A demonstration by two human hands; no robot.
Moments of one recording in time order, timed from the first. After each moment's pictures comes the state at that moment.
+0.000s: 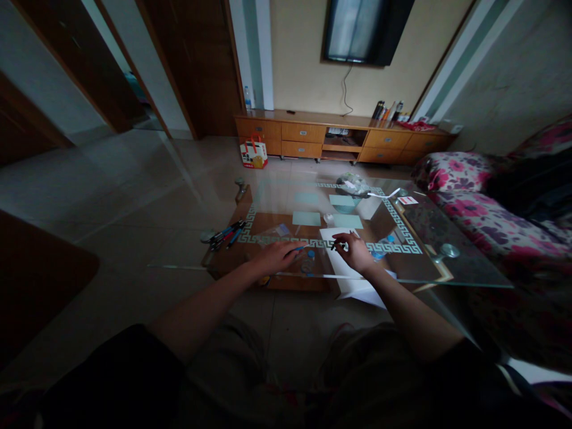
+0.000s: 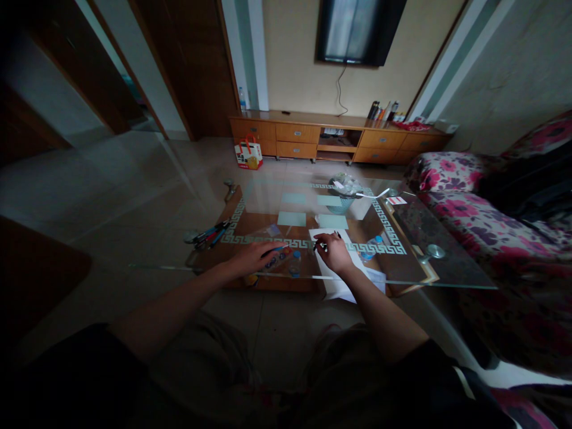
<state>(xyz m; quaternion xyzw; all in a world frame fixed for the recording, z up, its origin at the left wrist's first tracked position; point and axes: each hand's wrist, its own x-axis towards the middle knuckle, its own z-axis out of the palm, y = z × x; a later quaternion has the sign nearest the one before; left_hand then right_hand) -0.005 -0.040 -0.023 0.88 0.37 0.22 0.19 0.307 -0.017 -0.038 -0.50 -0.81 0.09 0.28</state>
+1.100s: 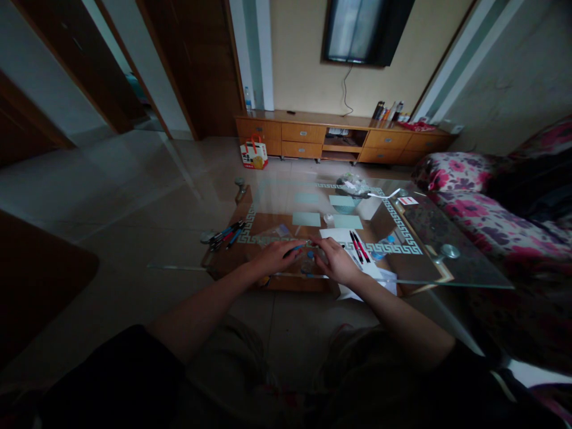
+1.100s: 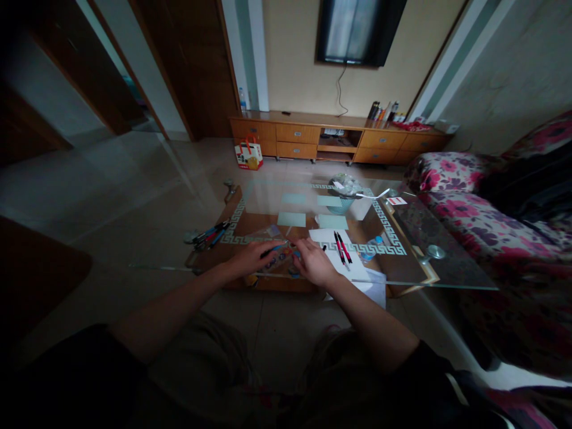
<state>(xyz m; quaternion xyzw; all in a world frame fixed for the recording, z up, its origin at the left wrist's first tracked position) -0.001 -0.042 -0.017 0.87 0.38 0.24 0.19 0.248 -0.059 -0.001 -0.37 -0.88 0.11 0.27</state>
